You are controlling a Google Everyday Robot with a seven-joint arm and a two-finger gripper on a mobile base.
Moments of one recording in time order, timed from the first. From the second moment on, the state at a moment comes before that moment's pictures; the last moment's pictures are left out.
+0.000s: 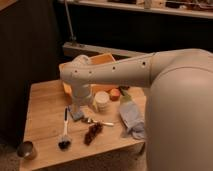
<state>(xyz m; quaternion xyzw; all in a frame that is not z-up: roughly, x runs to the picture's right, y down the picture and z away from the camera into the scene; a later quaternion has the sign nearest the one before) -0.104 0.102 0.703 -0.26 0.23 0.64 0.68</state>
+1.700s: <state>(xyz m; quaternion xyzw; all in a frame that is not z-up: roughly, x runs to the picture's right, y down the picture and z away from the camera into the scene) -0.104 0.102 0.704 -0.26 0.23 0.64 0.68</state>
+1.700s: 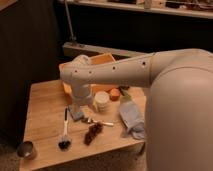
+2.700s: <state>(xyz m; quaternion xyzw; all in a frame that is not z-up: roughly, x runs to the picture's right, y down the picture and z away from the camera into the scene) -0.131 0.063 0.706 -0.27 0.11 0.54 0.79</state>
